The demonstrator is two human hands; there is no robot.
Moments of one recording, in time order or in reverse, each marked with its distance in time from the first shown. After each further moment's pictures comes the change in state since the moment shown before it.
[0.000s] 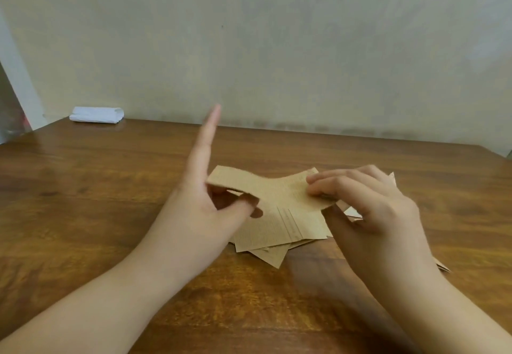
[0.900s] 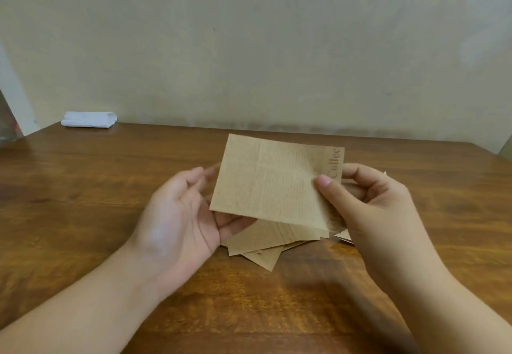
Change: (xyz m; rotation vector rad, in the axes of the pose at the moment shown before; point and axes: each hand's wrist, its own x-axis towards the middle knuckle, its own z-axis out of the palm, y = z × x) left_hand 0.011 -0.010 0.000 -0.950 -0.125 -0.461; right_hand 0.009 -0.004 -0.011 0.862 -0.072 0.843
